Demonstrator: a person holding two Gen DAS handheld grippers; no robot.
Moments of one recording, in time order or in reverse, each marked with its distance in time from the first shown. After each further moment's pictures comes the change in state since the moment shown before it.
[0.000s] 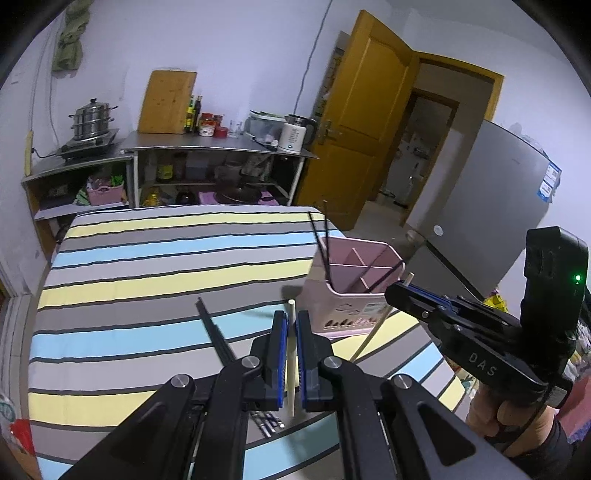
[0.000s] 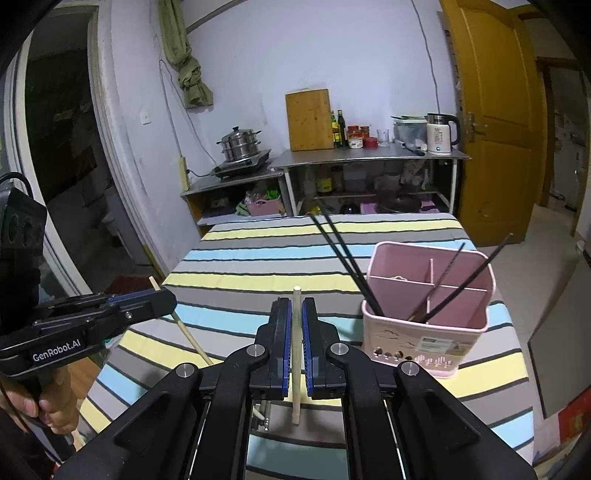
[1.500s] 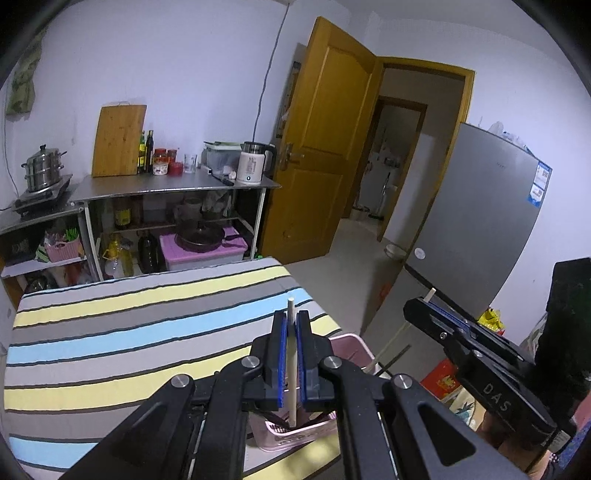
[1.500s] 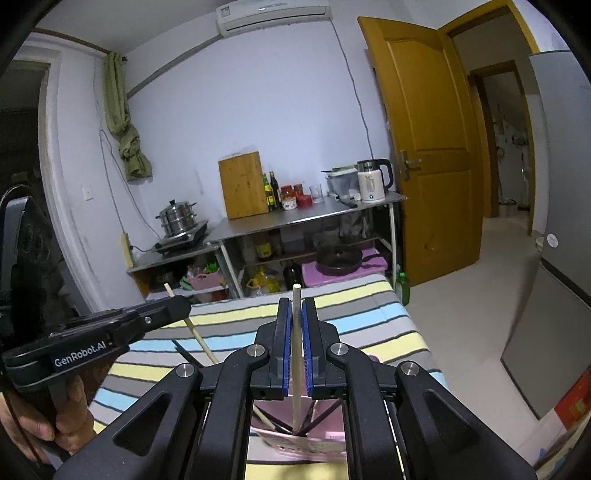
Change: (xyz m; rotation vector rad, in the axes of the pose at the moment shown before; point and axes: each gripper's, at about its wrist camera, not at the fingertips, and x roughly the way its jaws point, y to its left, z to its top) left arm 0.112 -0.073 0.121 0.108 -0.083 -0.073; right arm -0.018 -0.107 0.070 0.133 -0.230 -0.177
